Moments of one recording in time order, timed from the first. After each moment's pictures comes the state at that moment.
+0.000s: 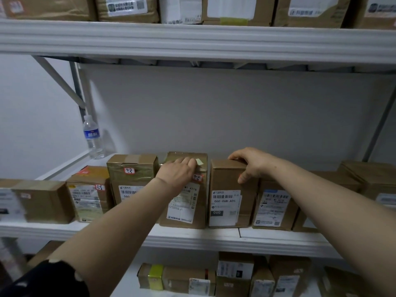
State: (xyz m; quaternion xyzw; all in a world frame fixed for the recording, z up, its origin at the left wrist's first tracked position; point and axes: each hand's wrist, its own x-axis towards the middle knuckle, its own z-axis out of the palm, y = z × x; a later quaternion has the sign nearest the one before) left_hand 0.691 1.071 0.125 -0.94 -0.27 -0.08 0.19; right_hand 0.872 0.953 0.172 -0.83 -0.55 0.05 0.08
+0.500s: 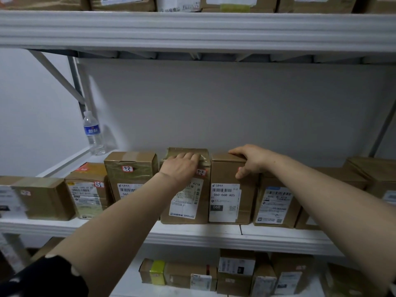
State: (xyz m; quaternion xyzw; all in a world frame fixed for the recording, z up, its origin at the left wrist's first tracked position) left_hand 0.704 1.074 0.125 -0.94 -0.29 -0.10 0.13; right_hand 0.885 0.967 0.164 -0.83 -0.54 0.07 0.08
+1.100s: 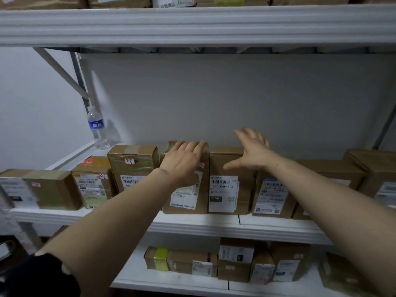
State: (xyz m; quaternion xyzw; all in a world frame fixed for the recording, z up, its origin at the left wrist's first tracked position) left_hand 0.696 1.048 0.135 -0.95 -0.27 -0.11 0.15; right_hand 0.869 0.946 0.157 -0.83 -0.53 -0.02 0.17
